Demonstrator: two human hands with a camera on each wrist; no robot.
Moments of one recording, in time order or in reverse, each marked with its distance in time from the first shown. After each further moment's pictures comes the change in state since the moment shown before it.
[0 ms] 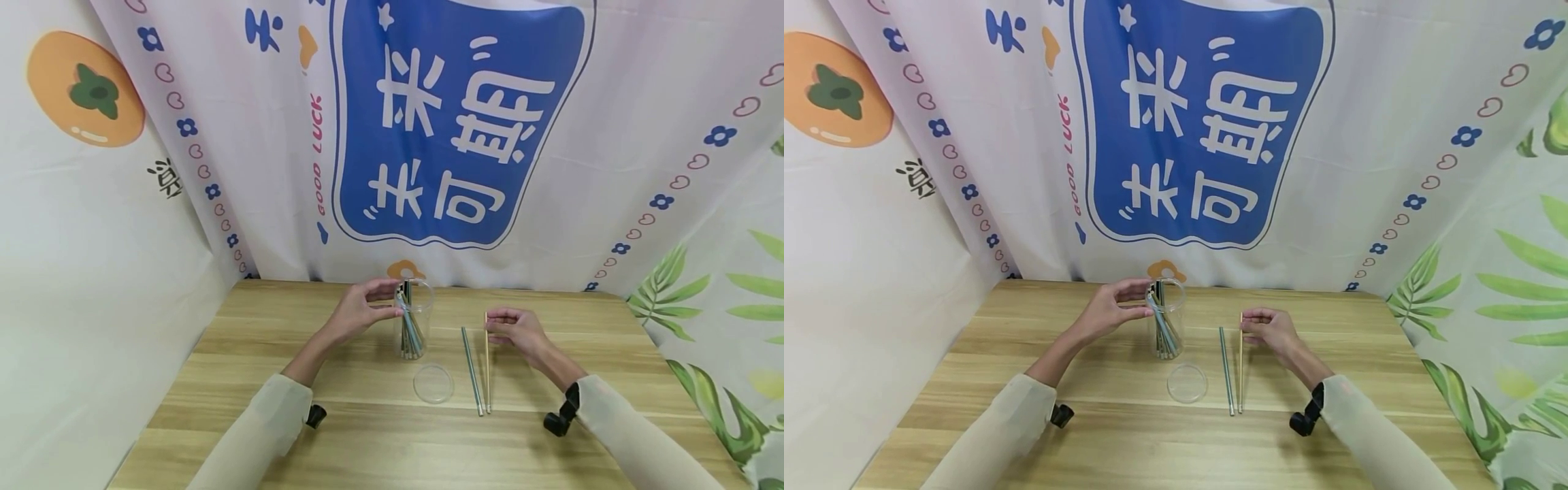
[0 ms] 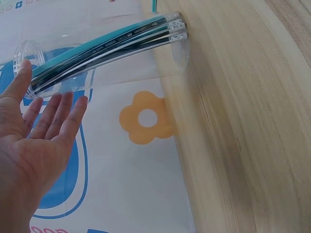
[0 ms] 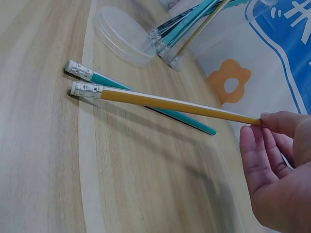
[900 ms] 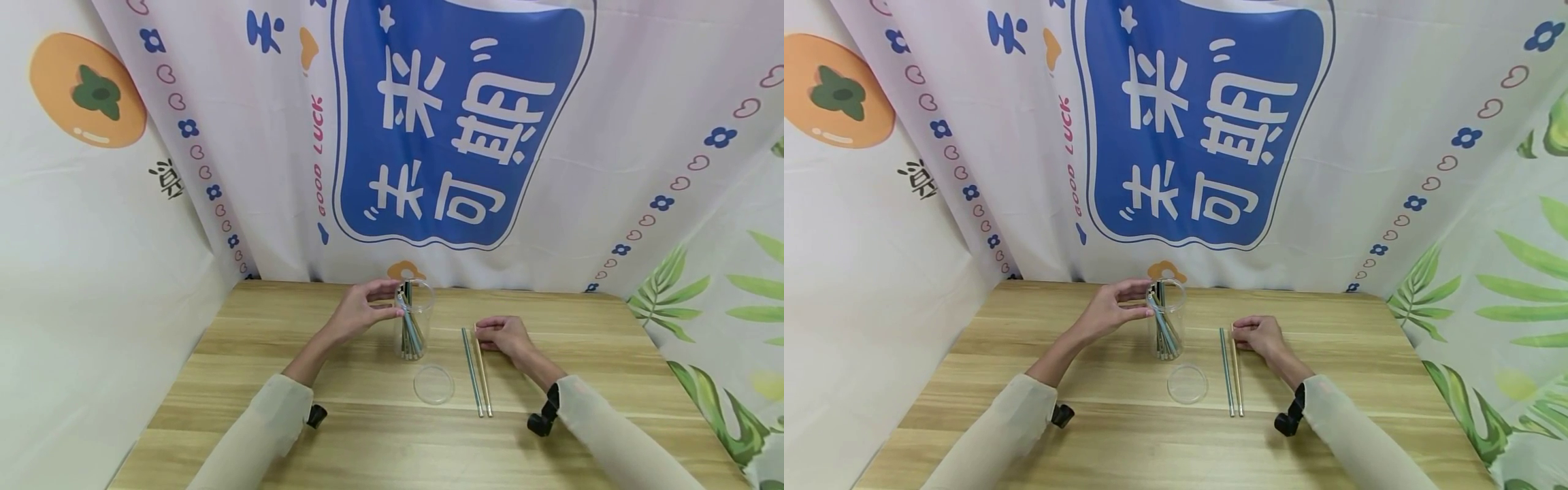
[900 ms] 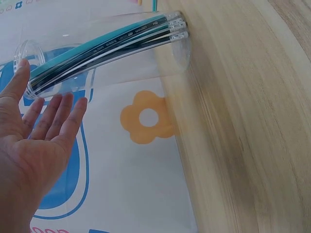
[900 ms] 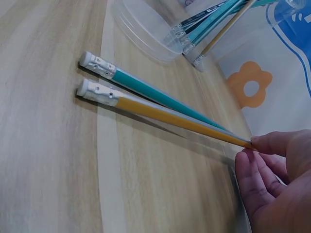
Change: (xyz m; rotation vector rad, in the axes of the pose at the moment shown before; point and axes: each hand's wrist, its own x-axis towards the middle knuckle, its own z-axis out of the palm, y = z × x) left_hand 0.000 0.001 0.000 -0.005 0.008 -0.011; right_hand 0.015 0.018 0.025 -0.149 0.136 0.089
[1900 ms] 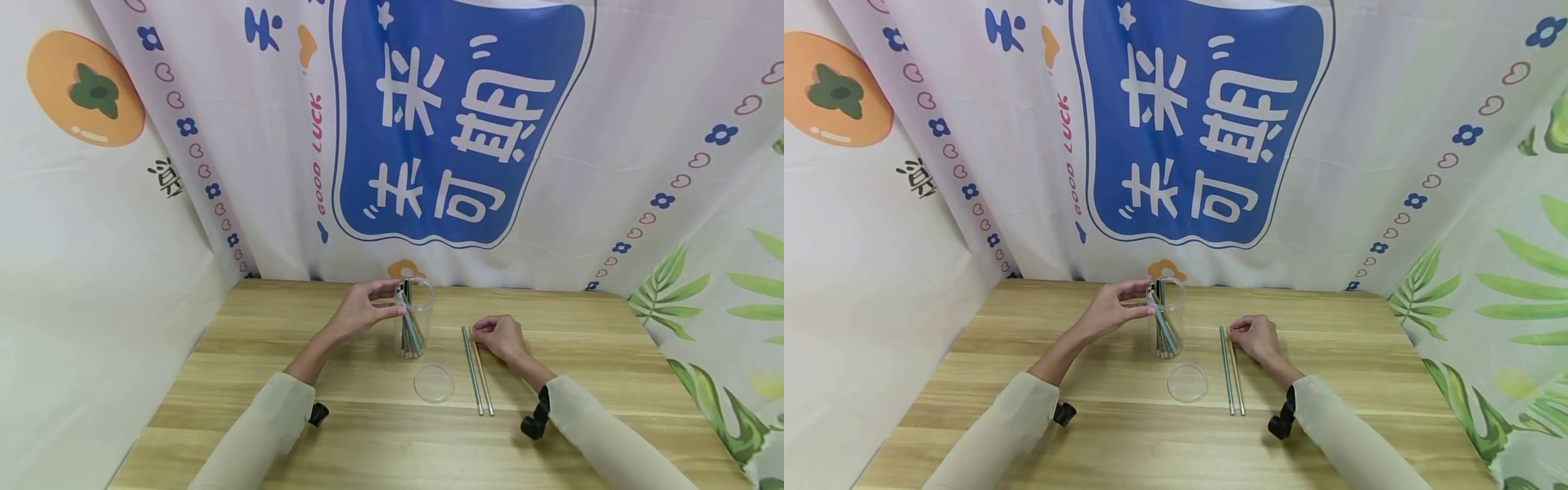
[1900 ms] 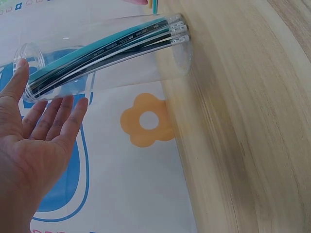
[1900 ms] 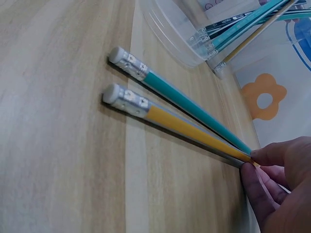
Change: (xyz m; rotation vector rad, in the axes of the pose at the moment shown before) left_hand 0.001 0.003 0.005 0.026 0.001 0.000; right_hand -0.003 0.002 0.016 -0.290 0.109 -0.144
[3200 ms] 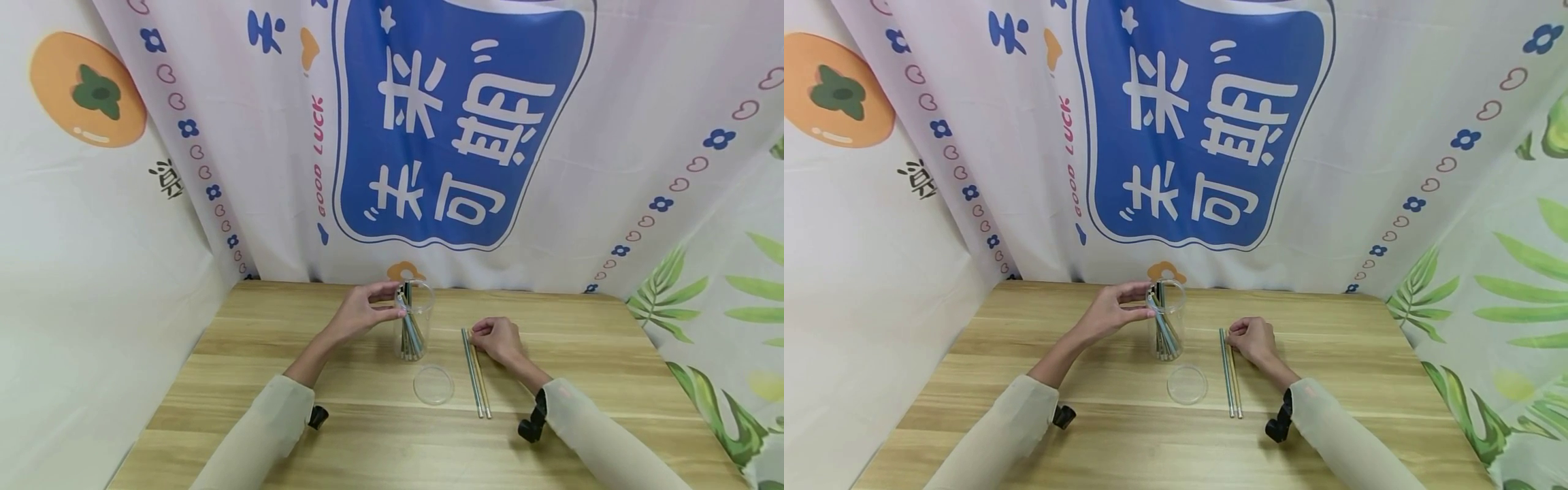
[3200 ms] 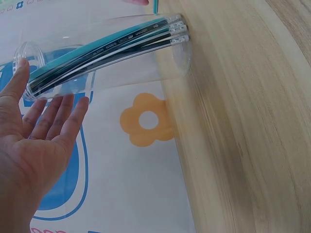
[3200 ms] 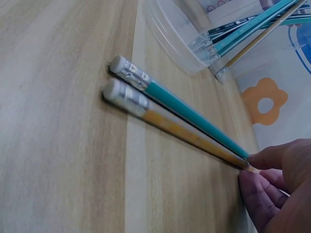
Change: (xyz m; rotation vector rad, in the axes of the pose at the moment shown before) left_hand 0.000 -0.004 -0.001 0.001 0.002 0.017; right_hand 0.001 0.002 0.003 -0.180 0.051 -0.086
